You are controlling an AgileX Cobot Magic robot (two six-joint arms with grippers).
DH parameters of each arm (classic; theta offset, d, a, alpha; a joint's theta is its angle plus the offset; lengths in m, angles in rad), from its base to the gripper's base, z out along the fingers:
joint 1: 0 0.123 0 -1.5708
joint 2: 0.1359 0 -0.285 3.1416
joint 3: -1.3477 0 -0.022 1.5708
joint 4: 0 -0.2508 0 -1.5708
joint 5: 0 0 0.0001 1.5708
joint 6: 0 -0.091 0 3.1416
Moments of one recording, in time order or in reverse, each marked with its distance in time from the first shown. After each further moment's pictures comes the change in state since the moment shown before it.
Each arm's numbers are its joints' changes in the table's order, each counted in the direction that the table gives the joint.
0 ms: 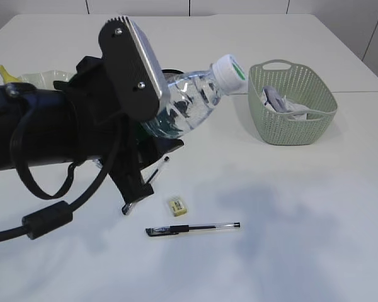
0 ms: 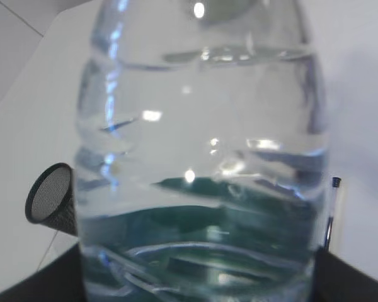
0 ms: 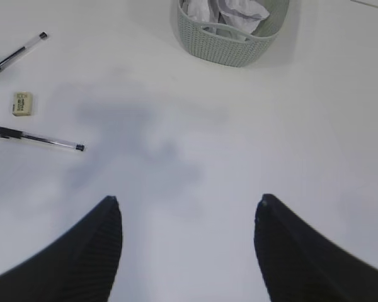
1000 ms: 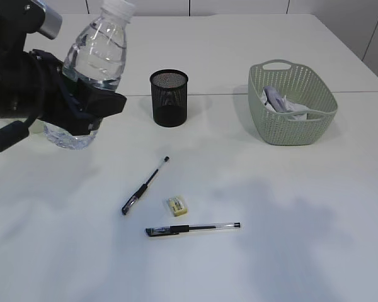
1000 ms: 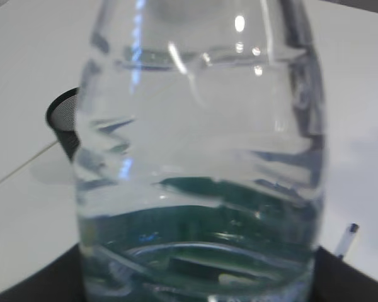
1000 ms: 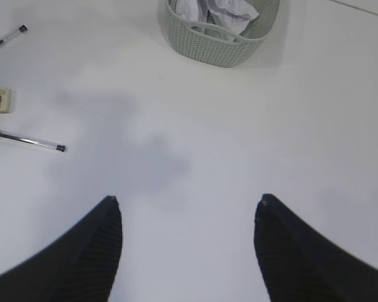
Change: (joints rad) left arm 0.464 0.000 0.000 0.397 -0.417 -0.055; right arm 0.000 0.042 0.000 0.044 0.018 0.000
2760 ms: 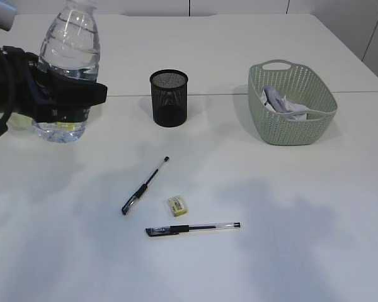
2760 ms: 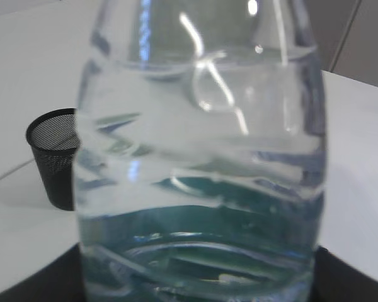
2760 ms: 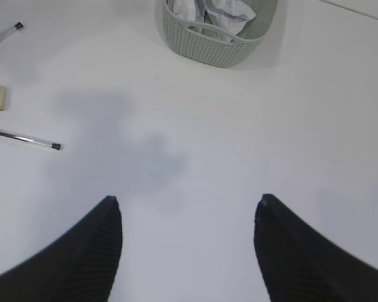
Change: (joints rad) left arm 0.263 0.087 0.000 0.045 -0.447 -0.084; right arm 0.000 0.000 0.000 0.011 0.000 0.010
